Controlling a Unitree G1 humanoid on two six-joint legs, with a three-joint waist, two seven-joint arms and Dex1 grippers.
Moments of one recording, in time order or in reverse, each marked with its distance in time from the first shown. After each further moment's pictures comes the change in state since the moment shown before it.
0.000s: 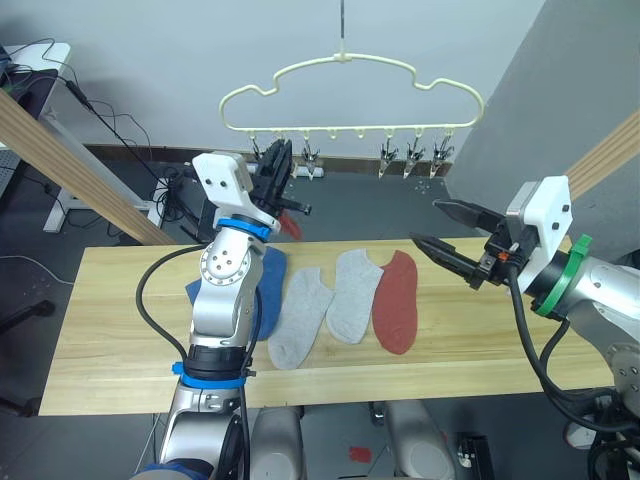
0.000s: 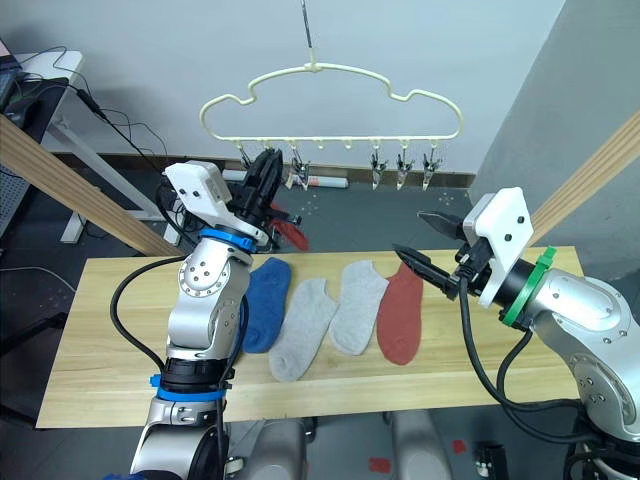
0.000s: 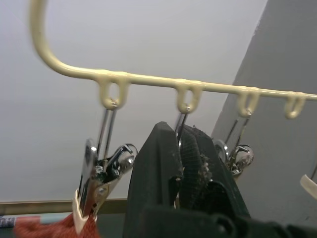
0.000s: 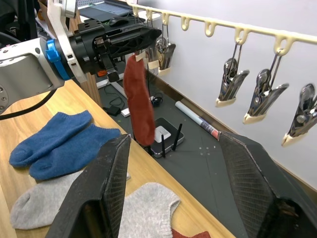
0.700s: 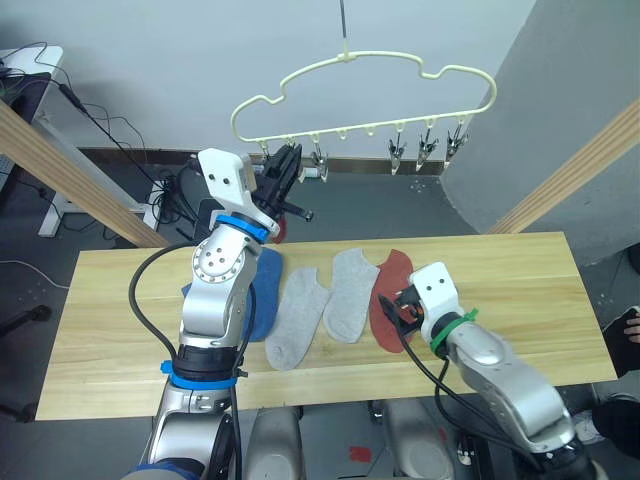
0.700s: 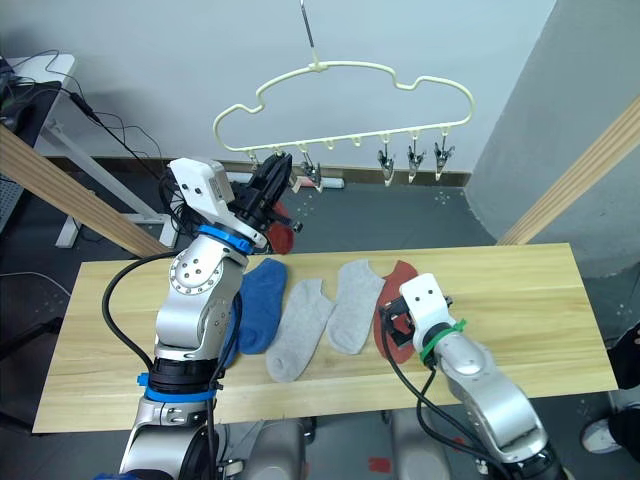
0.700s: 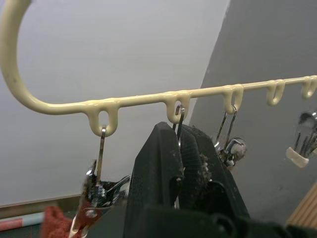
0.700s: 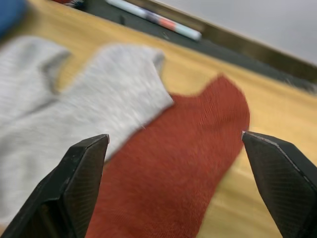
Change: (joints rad) left arm 0.001 0.053 -0.014 -0.049 -0.024 0.079 -0.109; right arm 0.174 0.378 0.504 0.384 -0.569 -0.120 -0.482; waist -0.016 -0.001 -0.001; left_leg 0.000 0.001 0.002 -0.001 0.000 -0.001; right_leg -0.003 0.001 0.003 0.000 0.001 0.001
